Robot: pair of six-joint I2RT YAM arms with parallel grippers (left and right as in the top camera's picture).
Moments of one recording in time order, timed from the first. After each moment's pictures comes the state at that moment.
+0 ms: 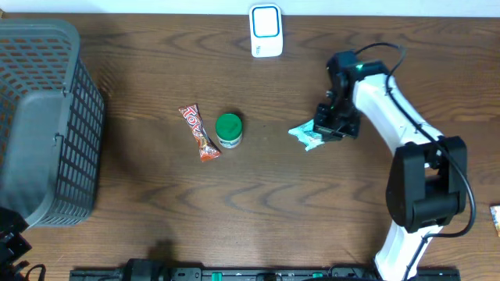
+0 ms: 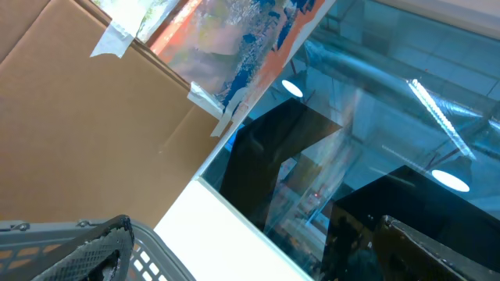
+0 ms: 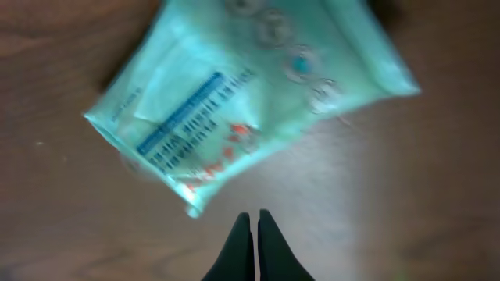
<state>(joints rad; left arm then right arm) -0.07 0.37 1.20 -0.32 -0.69 -0.39 0.23 1.99 1.50 -1.12 -0.18 0.49</state>
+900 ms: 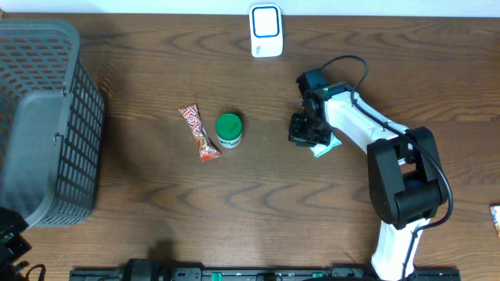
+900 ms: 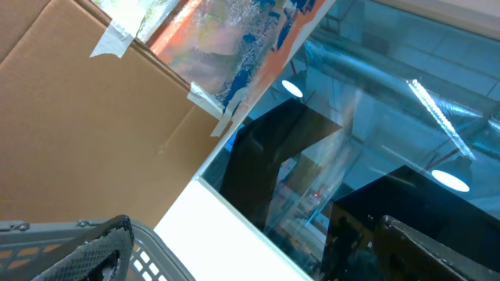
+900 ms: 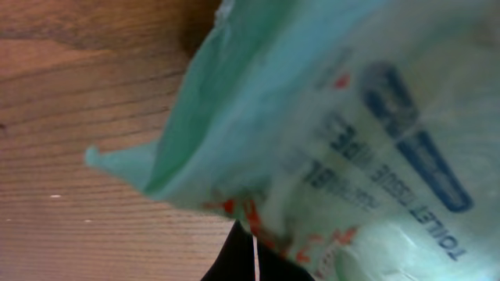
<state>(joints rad) -0.07 0.37 1.20 -0.32 -0.69 -0.39 0.35 2.05 1.38 -0.84 -0.18 0.55</state>
